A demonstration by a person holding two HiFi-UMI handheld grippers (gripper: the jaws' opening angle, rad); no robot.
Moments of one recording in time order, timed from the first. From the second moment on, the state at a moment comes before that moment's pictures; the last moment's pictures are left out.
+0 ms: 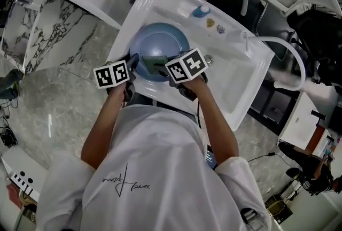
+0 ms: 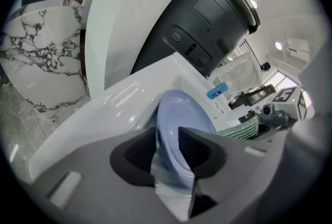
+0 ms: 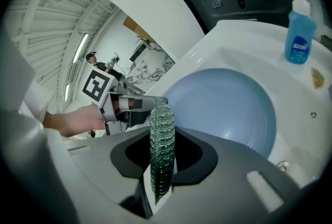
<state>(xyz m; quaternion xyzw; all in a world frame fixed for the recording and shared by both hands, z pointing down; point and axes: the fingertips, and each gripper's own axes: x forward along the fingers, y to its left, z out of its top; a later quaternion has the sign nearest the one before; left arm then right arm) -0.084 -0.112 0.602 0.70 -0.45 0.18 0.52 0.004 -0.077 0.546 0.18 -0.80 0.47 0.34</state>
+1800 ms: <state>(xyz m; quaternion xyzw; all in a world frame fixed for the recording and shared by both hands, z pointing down) -0.093 -0.122 0.612 0.68 -0.42 0.18 0.57 -0.017 -0.170 0.604 0.23 -0.77 0.48 0.35</state>
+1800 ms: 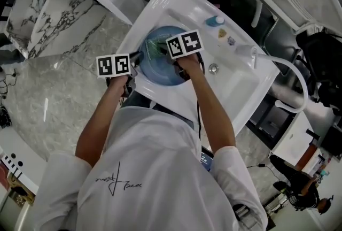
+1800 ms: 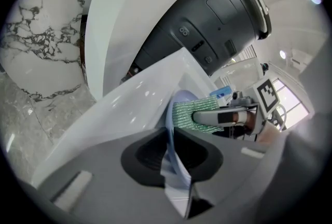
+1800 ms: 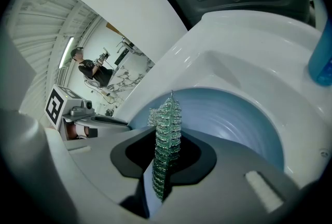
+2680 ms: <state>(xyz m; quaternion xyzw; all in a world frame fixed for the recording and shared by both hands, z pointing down) -0.100 -0.123 0.610 0.68 -0.42 0.16 0.59 0.022 -0.206 0.610 0.35 -0.75 0.47 0.31</state>
